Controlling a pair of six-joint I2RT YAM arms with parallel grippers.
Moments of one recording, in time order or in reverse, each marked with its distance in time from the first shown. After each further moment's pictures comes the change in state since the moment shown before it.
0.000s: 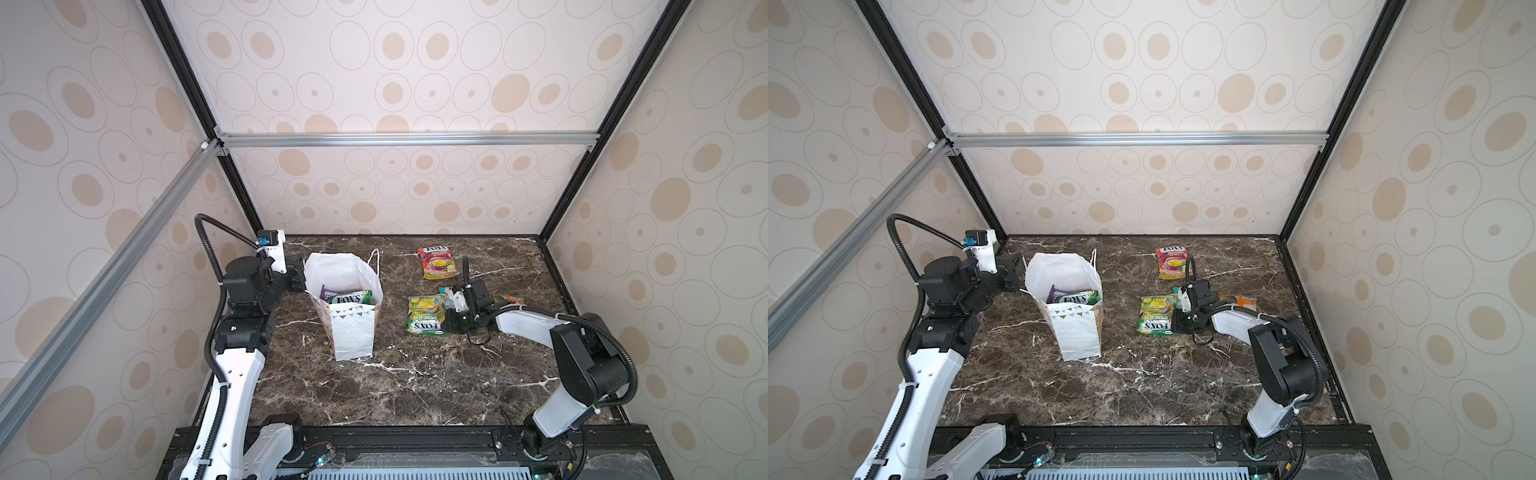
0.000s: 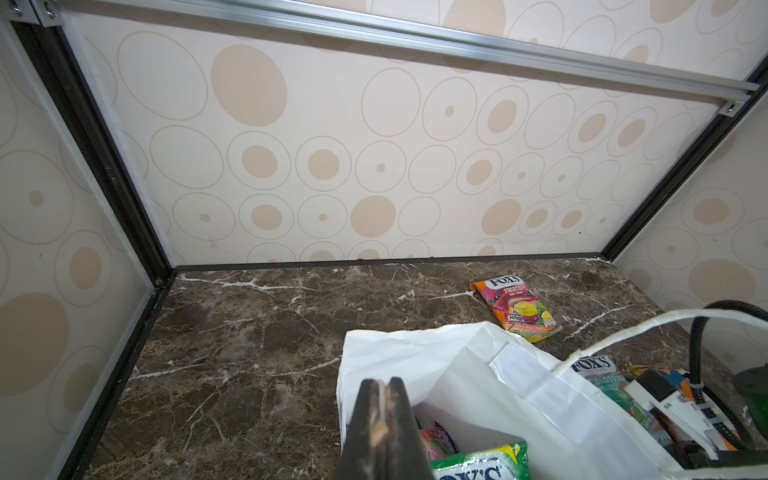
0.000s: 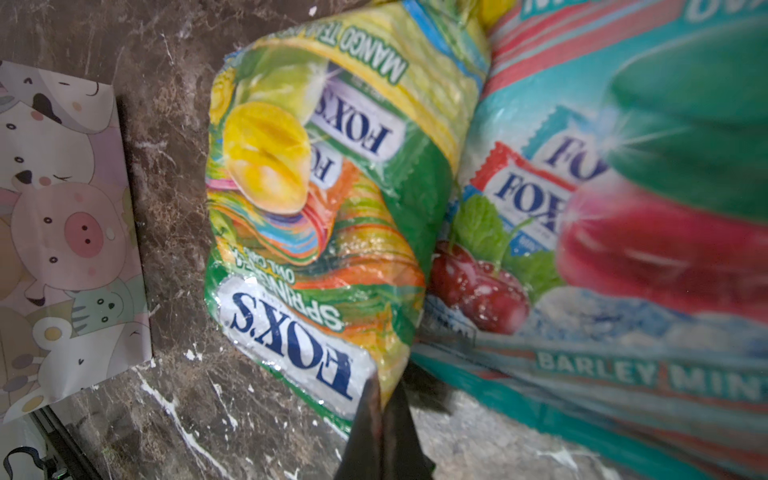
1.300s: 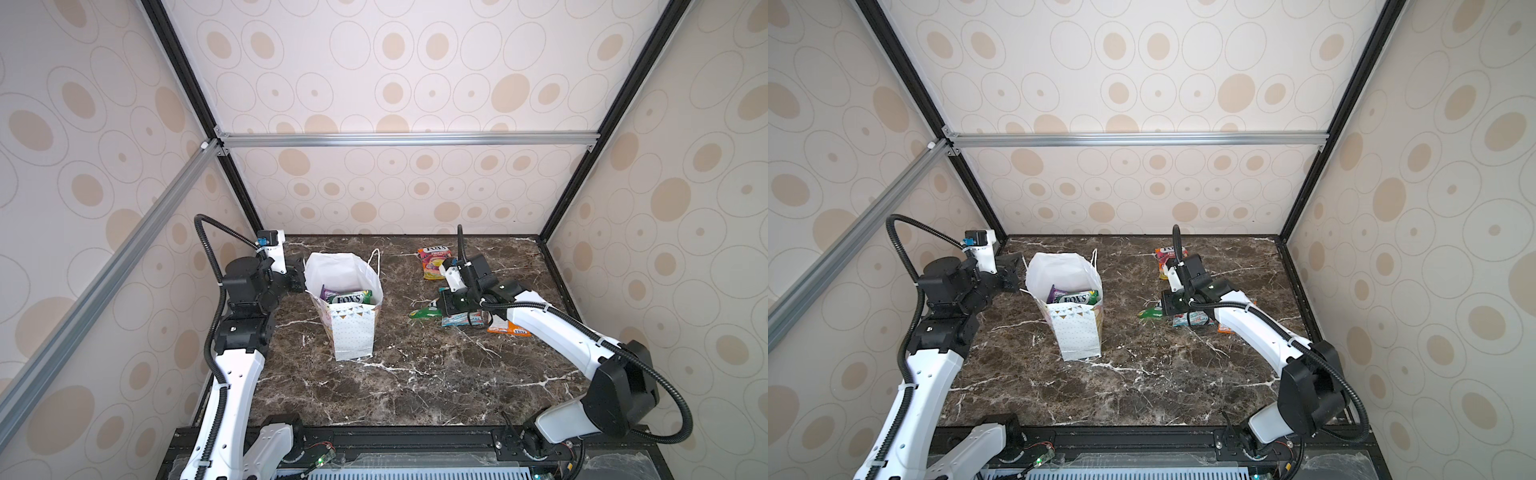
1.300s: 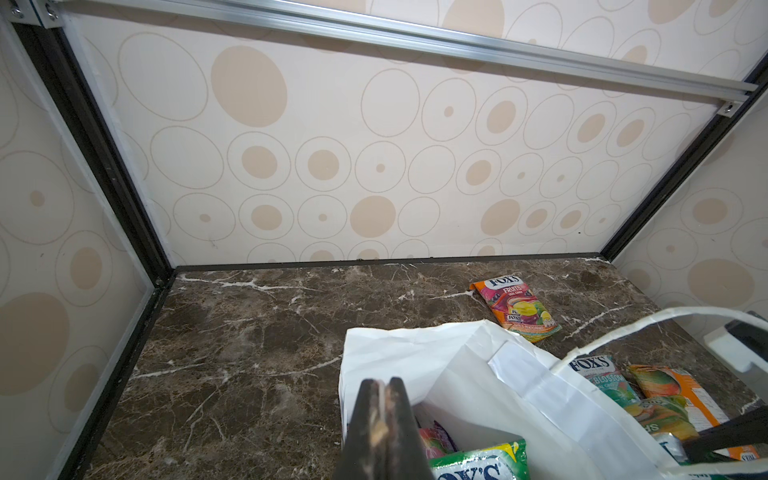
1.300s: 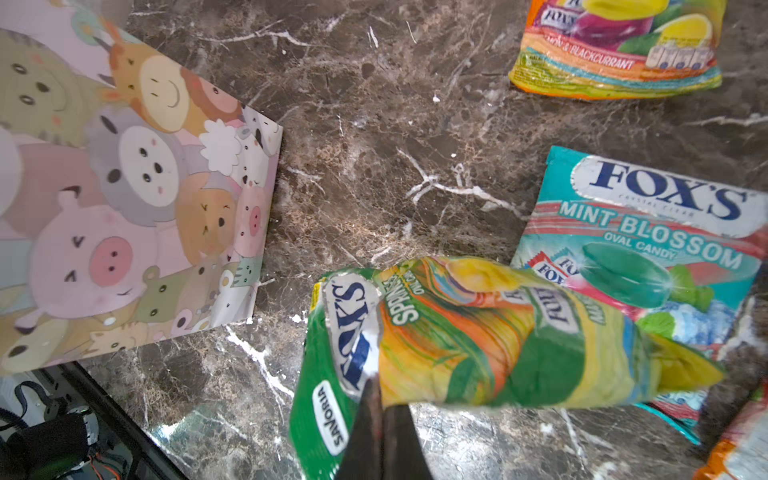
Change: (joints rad) left arm 0.000 -0.005 0.000 -0.004 0.000 0.000; right arm 0.137 -0.186 0.325 -0.369 0.145 -0.144
